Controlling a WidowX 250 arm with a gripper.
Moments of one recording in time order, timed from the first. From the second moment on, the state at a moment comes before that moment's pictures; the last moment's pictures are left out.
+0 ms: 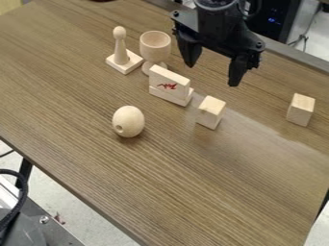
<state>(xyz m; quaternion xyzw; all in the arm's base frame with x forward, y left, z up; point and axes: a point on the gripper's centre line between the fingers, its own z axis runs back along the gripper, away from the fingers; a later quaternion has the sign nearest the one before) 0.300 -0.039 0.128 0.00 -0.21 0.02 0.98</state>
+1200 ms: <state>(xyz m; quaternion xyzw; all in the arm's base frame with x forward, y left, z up) 0.363 -0.101 0.131 -0.01 -0.21 0.09 0.97</state>
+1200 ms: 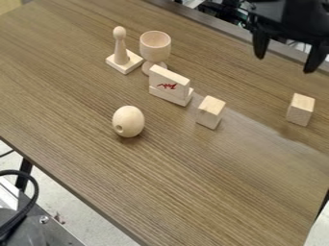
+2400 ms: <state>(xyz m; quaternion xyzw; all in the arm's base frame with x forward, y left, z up) 0.395 -0.128 0.070 -0.01 -0.17 0.07 0.98</state>
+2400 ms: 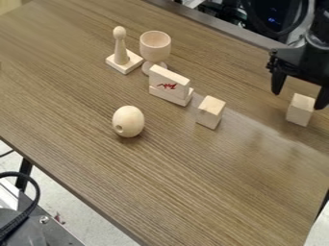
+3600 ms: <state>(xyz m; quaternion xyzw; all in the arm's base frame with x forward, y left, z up) 0.403 -0.136 0.042 -0.01 -0.16 0.05 0.99</state>
